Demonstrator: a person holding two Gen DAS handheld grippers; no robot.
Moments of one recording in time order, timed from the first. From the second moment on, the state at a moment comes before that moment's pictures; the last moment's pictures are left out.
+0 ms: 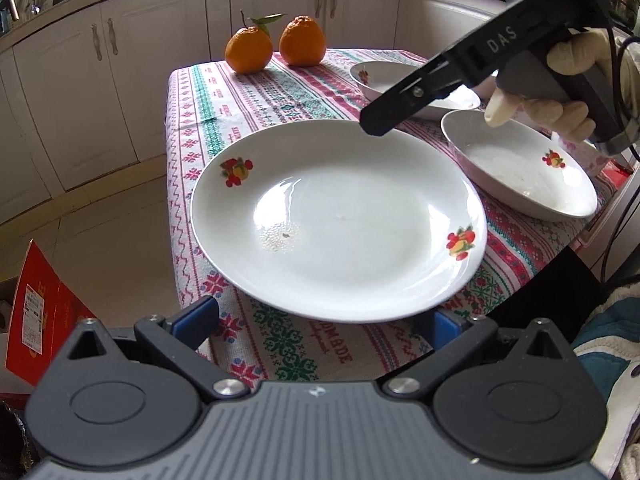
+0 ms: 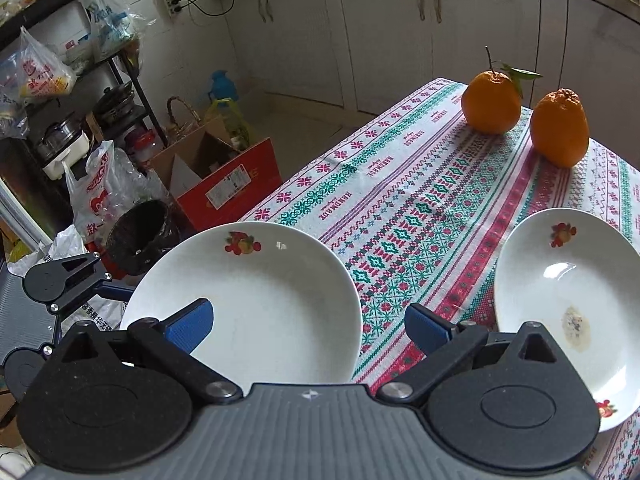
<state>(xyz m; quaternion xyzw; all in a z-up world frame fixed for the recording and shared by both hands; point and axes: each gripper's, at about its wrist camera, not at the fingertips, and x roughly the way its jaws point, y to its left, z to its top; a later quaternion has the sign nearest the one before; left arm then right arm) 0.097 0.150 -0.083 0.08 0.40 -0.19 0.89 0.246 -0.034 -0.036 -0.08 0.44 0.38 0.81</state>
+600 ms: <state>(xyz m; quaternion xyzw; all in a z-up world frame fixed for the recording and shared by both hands) 0.090 0.152 -0.083 0.08 0.38 -0.19 0.90 0.253 -0.024 -0.051 -0.10 0.46 0.39 0.79</state>
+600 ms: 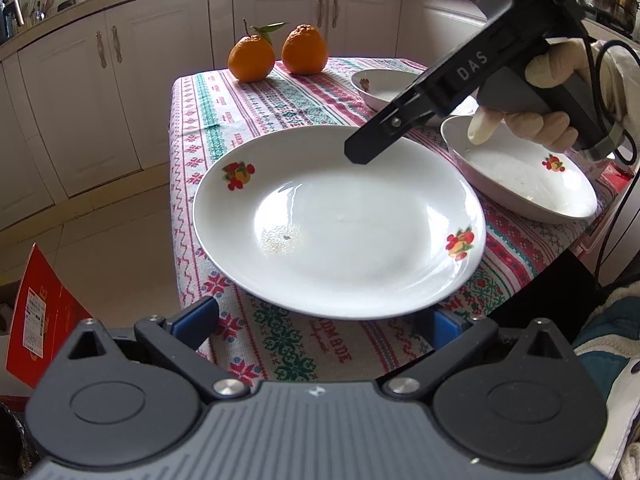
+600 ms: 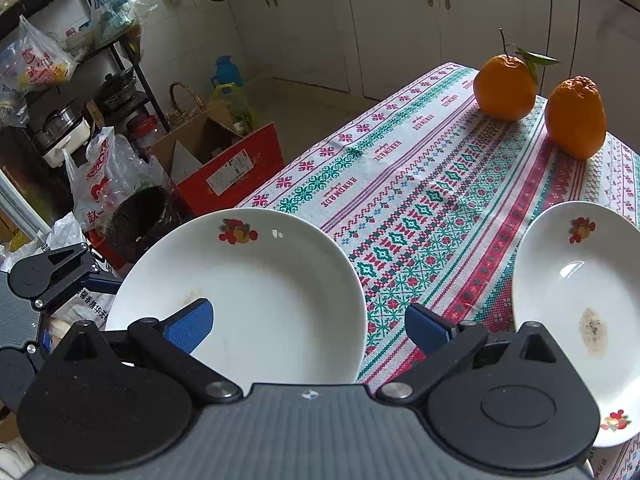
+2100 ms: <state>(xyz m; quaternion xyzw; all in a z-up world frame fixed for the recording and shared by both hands) 0.093 0.155 -0.075 0.09 0.35 -0.25 0.90 0.281 -0.027 -0.059 -0.03 0.50 0.45 0.74</state>
